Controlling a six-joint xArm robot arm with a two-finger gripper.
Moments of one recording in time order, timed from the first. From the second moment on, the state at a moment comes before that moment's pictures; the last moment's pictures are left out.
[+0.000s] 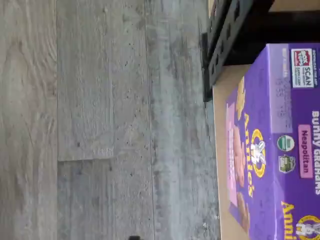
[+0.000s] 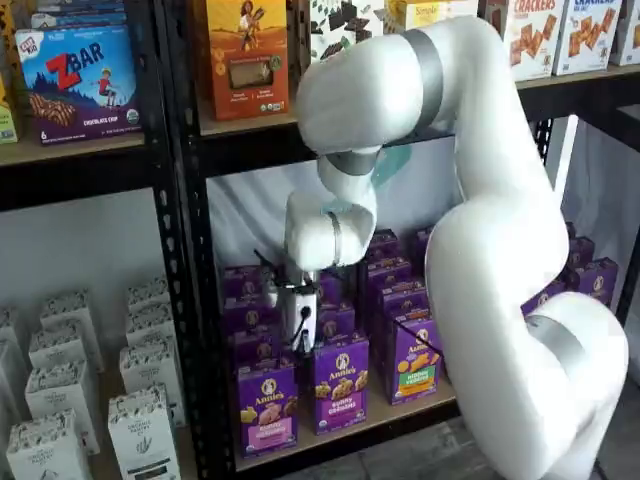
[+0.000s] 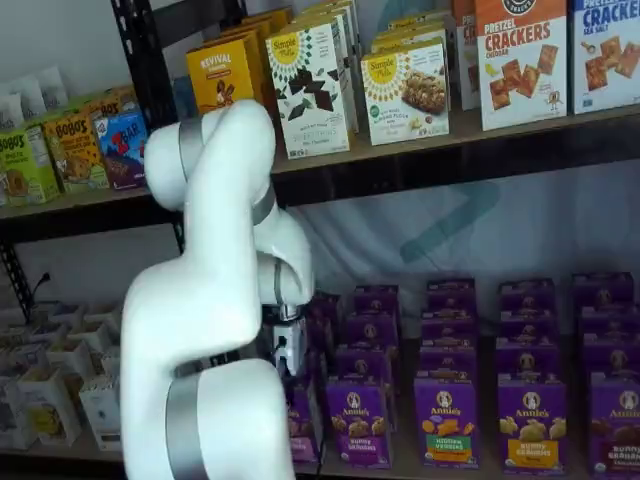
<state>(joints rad) 0.33 0.73 -1.19 0.27 0.47 -1.48</state>
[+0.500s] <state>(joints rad) 0.33 0.76 -1.22 0.33 0.44 -1.53</state>
